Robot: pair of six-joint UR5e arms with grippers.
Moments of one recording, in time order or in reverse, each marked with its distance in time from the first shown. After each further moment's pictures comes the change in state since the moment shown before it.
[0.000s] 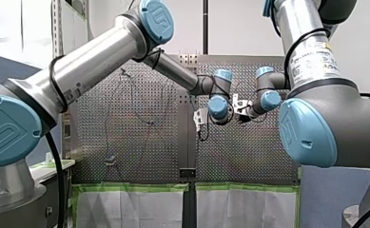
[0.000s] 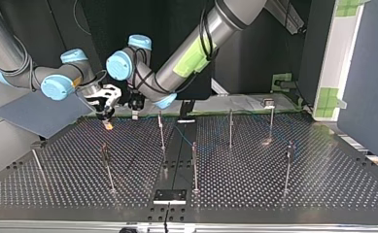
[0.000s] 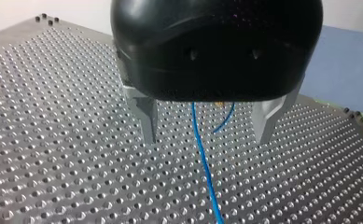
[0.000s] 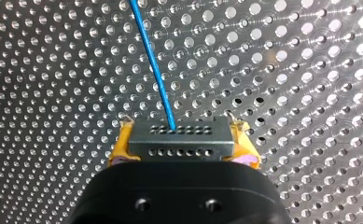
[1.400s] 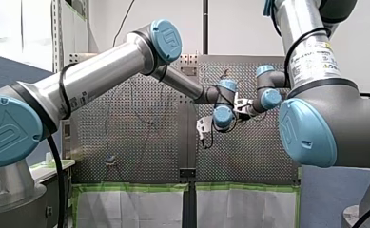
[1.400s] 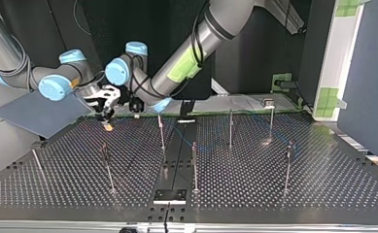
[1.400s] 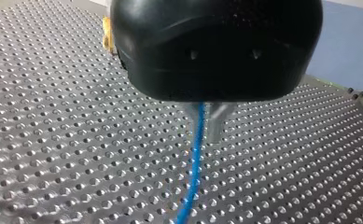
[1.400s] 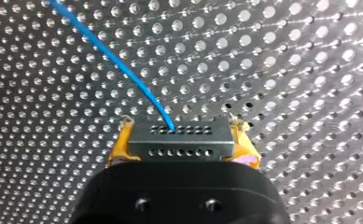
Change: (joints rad) left arm -0.005 -0.119 0.138 -0.029 -0.059 -0.041; right arm -0.001 -0.013 -0.007 0.002 -0.015 -0.001
